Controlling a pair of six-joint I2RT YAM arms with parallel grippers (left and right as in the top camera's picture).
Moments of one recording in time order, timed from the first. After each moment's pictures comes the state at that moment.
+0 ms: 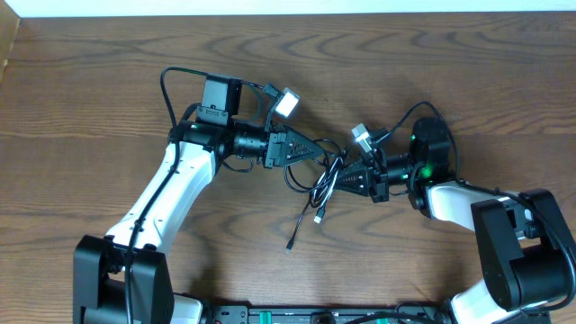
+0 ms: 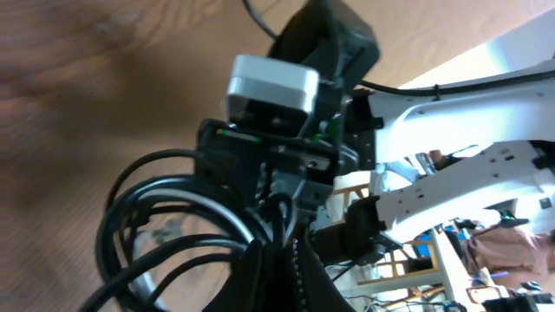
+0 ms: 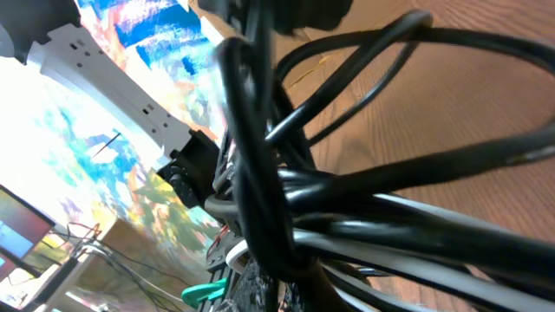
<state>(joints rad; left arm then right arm) -0.25 1.58 1.09 -0.48 1.27 0.01 0.23 1.75 0.60 0.83 -1.54 0.38</state>
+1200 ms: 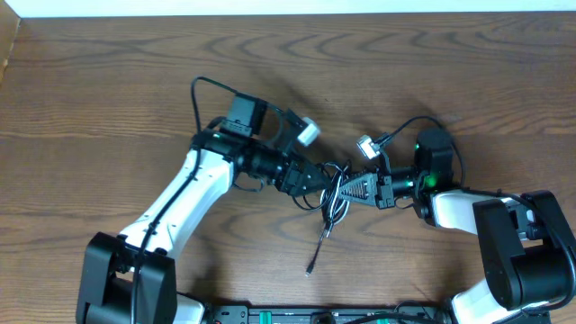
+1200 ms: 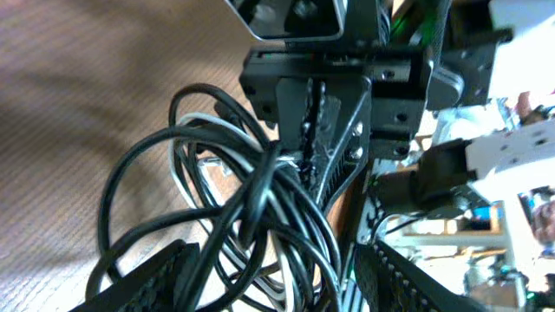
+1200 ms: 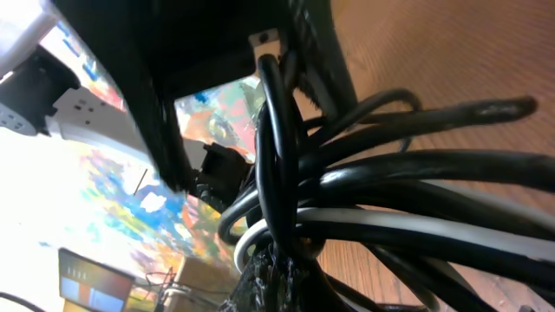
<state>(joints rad) -0.37 1.58 1.05 -0.65 1.00 0.17 0.20 1.75 0.52 0.75 -1.54 0.58</state>
